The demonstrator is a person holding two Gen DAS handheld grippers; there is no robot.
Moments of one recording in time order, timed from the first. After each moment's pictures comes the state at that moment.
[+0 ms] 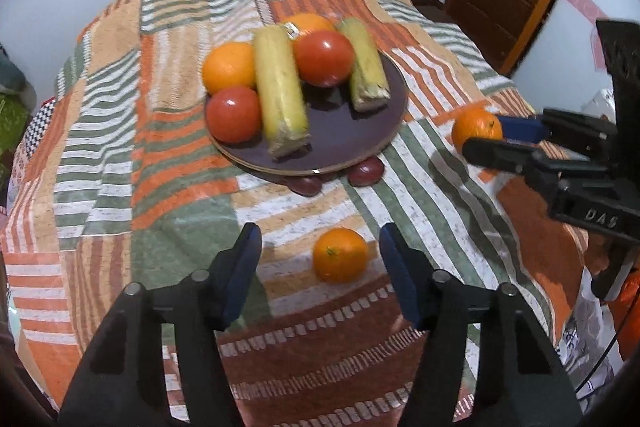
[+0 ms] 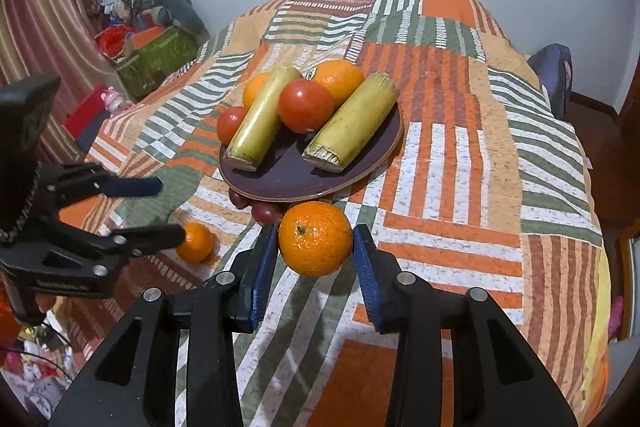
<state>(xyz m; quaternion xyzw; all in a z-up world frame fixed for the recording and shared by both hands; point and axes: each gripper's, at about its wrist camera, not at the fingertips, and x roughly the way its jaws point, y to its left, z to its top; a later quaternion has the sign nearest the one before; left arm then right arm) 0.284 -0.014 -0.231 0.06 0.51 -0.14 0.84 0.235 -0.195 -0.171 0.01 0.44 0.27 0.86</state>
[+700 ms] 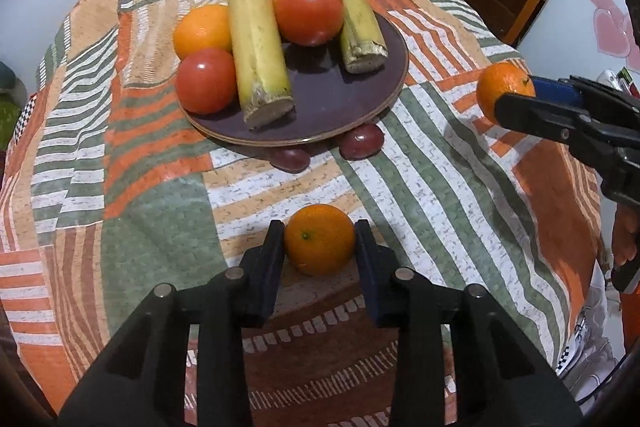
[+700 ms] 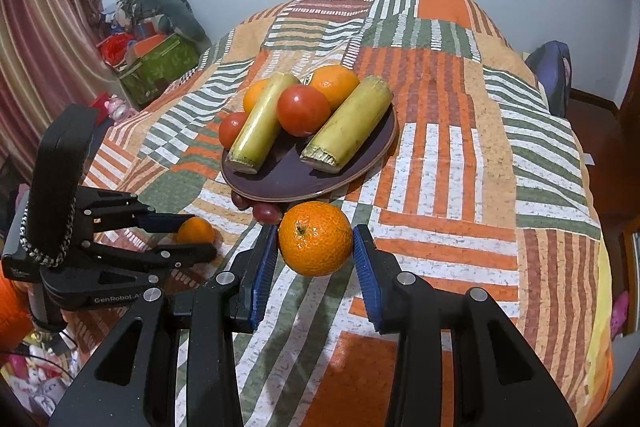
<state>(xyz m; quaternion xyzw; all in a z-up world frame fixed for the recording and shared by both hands) 0.288 -0.022 -0.256 0.07 0.54 -0.15 0.82 0.229 -0.200 -0.167 0.02 0.43 0.27 0.86</state>
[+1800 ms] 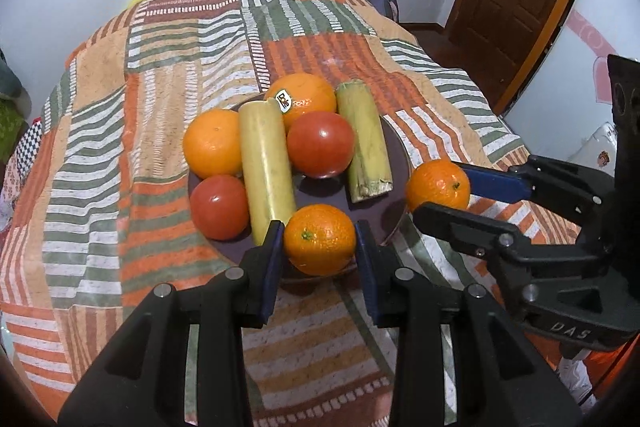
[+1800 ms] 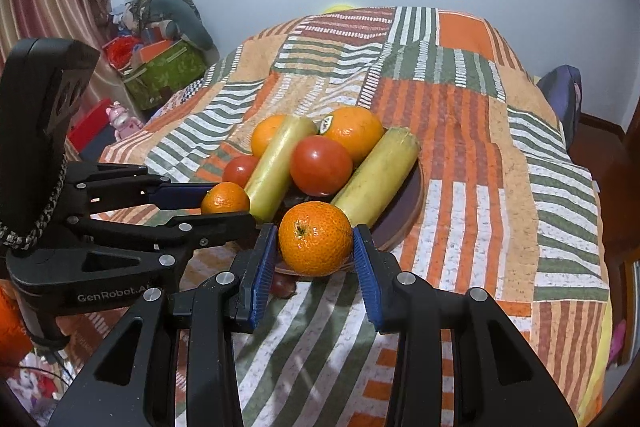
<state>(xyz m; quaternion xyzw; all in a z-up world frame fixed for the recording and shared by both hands) 0.346 -0.027 -0.215 0.03 0.48 -0.14 0.86 0.266 -0.169 -0.159 0.01 0.41 0.28 0.87</state>
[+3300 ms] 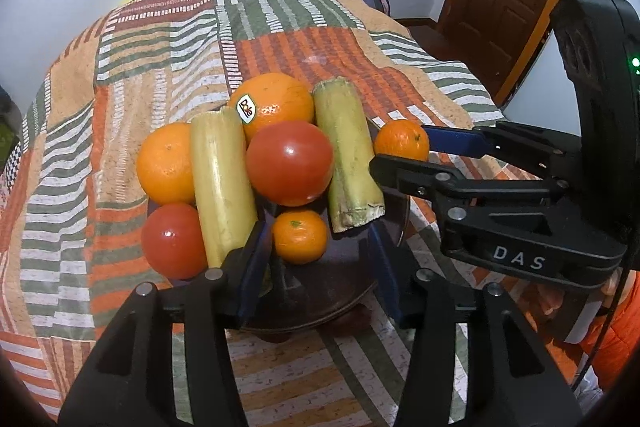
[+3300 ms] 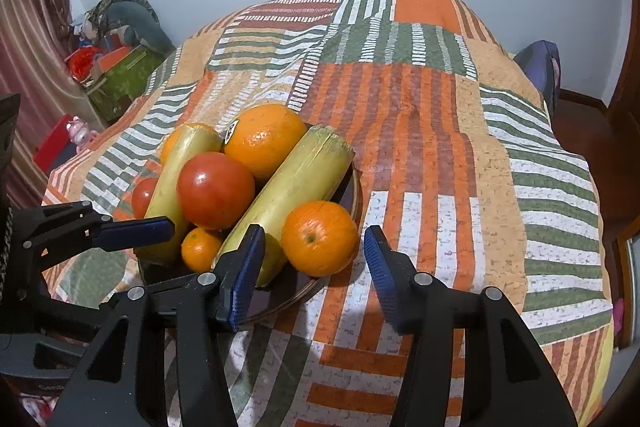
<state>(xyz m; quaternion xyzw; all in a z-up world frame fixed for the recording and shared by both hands) 0.369 -0.051 -0.235 0.05 0.48 -0.16 0.86 0.321 -0.192 -0.188 0.02 0.43 0.23 0.87</state>
